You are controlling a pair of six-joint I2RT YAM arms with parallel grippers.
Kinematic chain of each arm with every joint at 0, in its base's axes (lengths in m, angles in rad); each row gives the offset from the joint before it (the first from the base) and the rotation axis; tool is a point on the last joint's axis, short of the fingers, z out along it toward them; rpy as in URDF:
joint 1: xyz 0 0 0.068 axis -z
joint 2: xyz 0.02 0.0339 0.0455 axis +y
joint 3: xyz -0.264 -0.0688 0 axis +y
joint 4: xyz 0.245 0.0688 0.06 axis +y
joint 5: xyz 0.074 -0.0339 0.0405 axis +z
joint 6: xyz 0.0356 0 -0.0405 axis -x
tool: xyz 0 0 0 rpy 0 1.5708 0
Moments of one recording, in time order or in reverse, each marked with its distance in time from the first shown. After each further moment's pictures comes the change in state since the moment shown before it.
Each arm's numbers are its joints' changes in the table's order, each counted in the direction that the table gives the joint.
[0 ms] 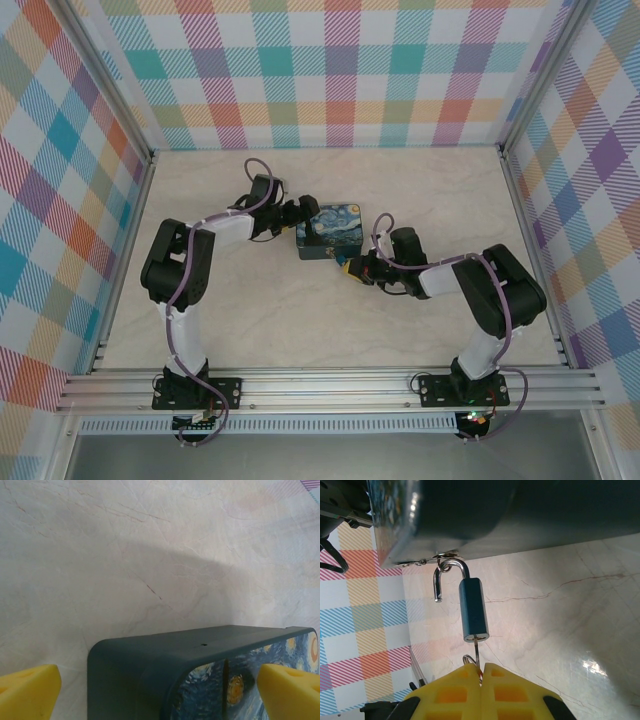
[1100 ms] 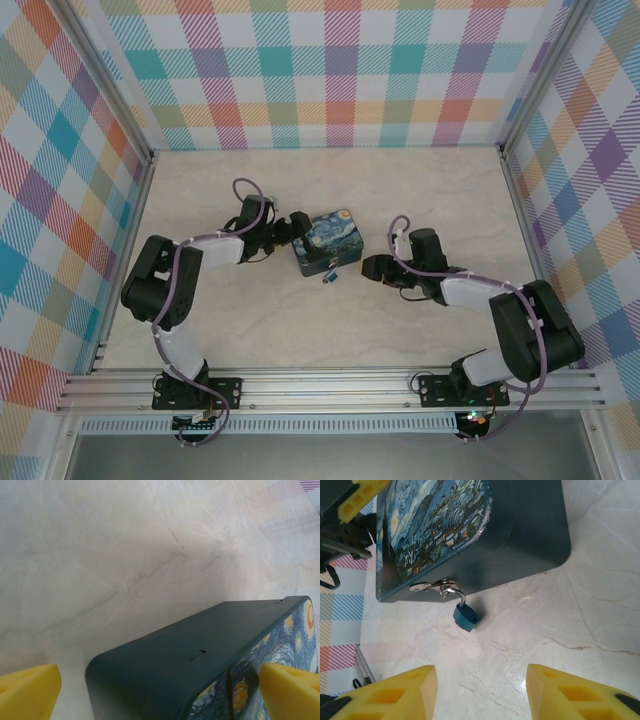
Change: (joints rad) left arm 0.026 -0.191 0.316 -0.163 0.045 0.078; right arm 0.064 -0.283 0.071 0.291 -0.101 0.325
